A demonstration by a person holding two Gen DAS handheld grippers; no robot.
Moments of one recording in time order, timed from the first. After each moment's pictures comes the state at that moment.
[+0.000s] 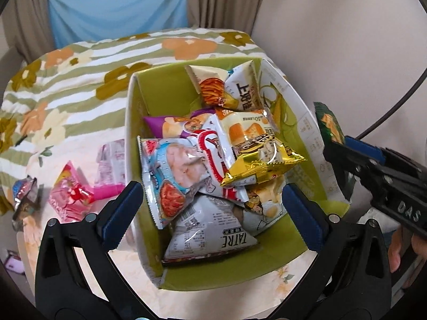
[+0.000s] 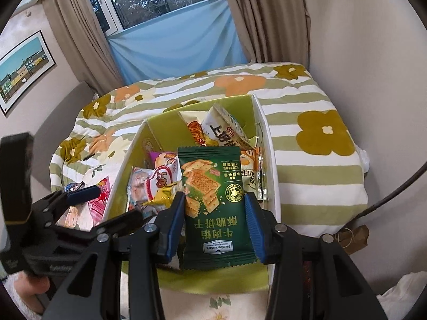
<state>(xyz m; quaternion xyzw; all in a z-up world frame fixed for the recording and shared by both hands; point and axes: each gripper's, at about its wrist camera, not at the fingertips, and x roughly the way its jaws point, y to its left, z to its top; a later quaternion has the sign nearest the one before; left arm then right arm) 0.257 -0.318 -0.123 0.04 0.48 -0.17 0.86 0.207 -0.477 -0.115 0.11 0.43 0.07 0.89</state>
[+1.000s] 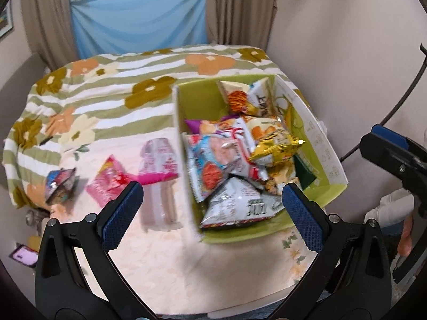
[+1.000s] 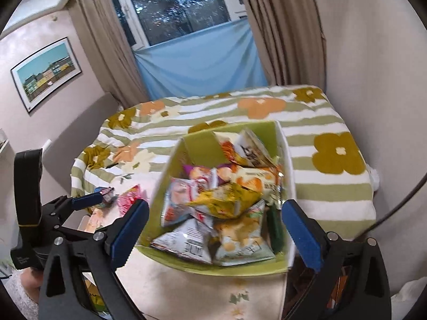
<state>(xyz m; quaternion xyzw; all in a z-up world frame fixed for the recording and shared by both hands) 0.196 -0.264 -0.073 0.04 0.44 -0.12 0.89 0.161 -0.459 -0.066 0.10 0.36 0.12 0.92</state>
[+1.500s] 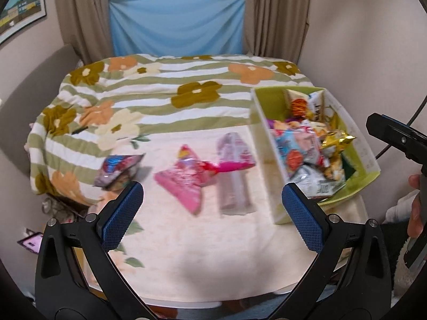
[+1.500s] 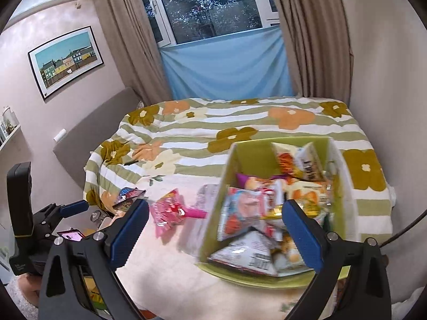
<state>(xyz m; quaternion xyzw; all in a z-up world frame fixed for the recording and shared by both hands) 0.167 -0.114 -0.058 0.03 0.42 -0.06 0.91 0.166 -0.343 -0.049 0.08 0.35 0.16 0.92</state>
